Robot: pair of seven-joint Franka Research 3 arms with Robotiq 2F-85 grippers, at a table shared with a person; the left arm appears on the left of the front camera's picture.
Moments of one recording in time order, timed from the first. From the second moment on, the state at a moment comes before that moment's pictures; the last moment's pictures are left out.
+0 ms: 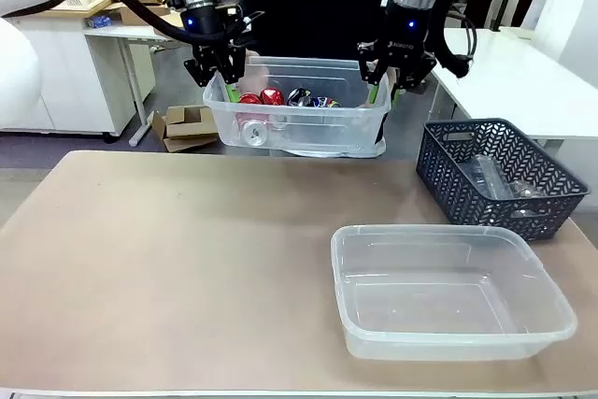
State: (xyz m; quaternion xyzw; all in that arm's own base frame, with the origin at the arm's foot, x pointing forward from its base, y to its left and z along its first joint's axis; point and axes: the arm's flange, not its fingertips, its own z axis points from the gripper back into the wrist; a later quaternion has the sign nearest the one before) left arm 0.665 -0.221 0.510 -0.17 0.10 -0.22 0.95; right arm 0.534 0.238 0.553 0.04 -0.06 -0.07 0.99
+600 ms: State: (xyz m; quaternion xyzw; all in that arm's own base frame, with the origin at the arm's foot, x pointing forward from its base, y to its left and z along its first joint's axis) left arm 0.666 -0.222 0.519 -0.17 0.09 -0.22 0.96; right arm 0.532 0.233 0.556 0.06 -0.07 -0.08 0.99
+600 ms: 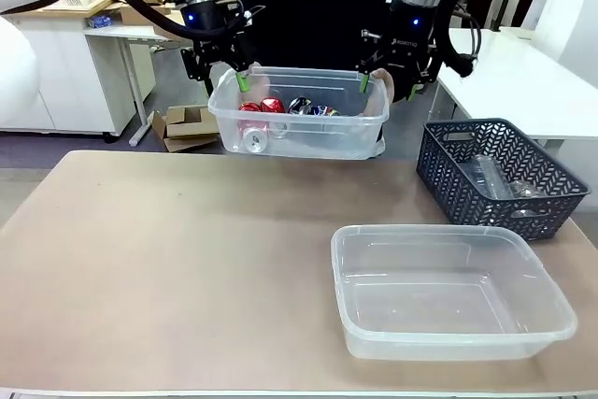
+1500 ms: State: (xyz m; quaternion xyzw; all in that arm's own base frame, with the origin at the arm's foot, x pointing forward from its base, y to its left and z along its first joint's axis) left arm 0.668 -0.222 0.517 -0.17 0.08 -0.22 0.96; right arm 0.530 0.234 0.554 0.06 -0.07 -0.08 0.99
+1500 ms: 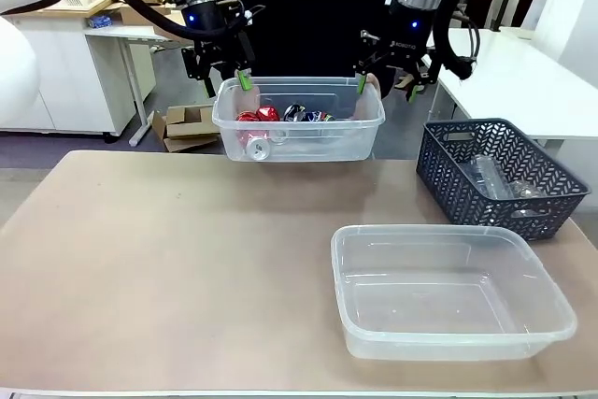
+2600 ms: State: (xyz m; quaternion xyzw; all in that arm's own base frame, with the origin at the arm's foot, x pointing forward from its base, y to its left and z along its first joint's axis) left arm 0.536 -0.158 0.577 -0.17 0.04 -0.24 0.95; right arm 0.359 0.149 0.586 0.11 -0.12 -0.02 0.99
